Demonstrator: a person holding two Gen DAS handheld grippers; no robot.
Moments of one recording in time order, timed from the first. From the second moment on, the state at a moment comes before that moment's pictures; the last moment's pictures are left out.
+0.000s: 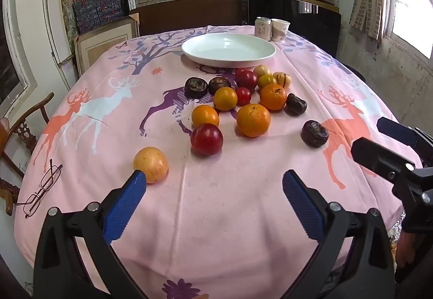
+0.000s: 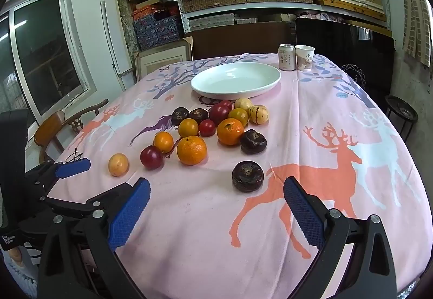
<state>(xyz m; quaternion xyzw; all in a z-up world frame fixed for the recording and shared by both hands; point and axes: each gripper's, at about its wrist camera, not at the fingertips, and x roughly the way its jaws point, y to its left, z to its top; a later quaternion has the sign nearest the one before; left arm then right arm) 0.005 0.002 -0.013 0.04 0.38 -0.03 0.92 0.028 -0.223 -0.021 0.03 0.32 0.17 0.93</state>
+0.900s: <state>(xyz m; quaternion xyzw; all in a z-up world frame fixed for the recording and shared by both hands) 0.004 -0.002 -0.018 0.04 0.39 -0.04 0.92 0.027 -0.221 -0.023 0.03 0.32 0.18 0.93</state>
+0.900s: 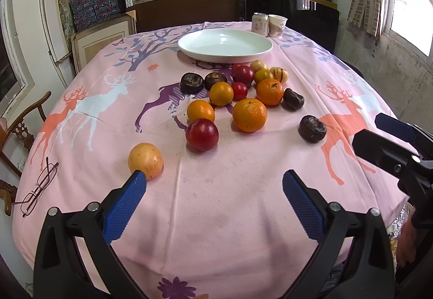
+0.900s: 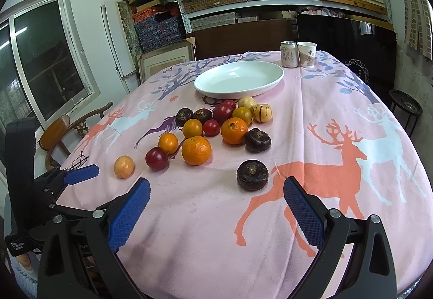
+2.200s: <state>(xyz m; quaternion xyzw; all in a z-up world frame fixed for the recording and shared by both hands) 0.005 -0.001 -0.026 0.04 0.40 -0.04 0.92 0.028 -0.223 -0.025 0.02 0.33 0.17 0.93</state>
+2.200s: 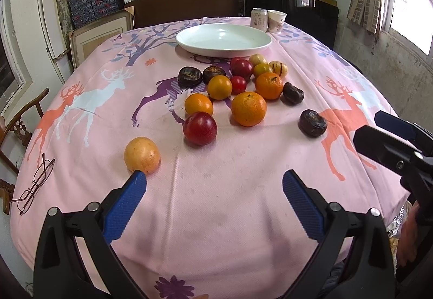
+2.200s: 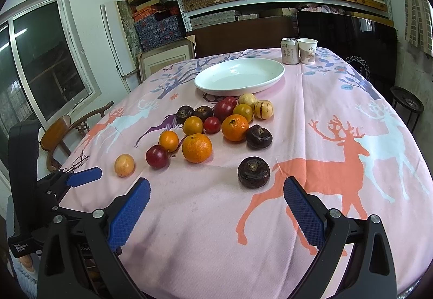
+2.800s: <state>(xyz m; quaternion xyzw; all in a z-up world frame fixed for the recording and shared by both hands) 0.035 0.029 -0.054 0.02 0.43 -0.01 0.90 0.072 -0.231 -0.066 -0.02 0.38 0.12 0.92</state>
